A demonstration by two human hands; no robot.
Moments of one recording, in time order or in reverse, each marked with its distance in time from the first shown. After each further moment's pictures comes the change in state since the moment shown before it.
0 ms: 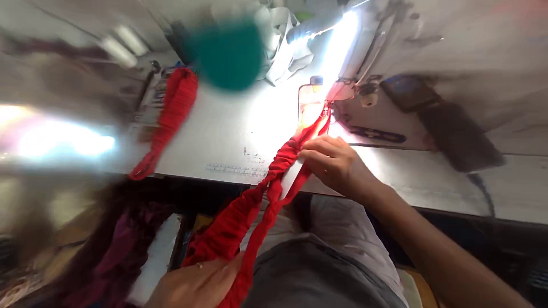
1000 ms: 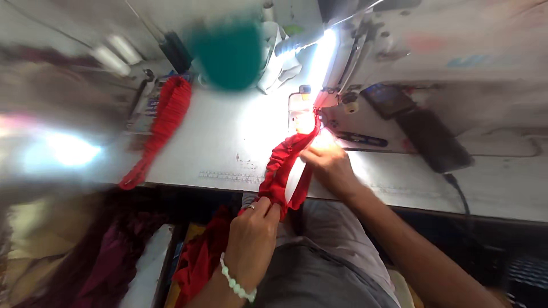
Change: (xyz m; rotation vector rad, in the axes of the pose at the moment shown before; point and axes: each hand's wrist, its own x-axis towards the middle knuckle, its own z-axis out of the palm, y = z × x) left_hand 0.110 0.000 0.093 0.262 0.405 -0.013; right_hand -0.017 0.004 0.020 -0.205 0.021 0.108
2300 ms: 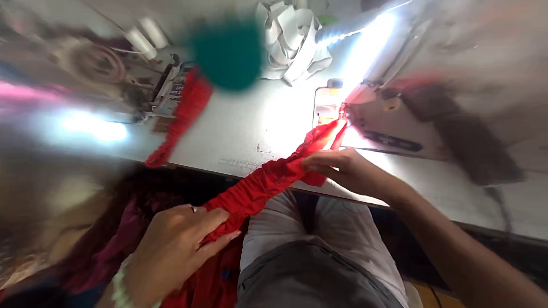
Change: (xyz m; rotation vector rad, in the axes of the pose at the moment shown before) left_hand -0.047 -0.086 -0.109 -0.059 -0.095 0.055; right_hand 0.037 -0.007 -0.034 0.667 -0.367 -0.097
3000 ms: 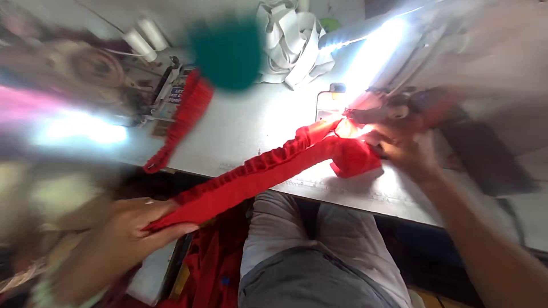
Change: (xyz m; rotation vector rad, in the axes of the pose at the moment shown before) left_hand -0.016 -0.058 -0.036 -0.065 -0.016 -0.206; right_hand -0.045 0.070 -0.056 -0.548 0.389 0.213
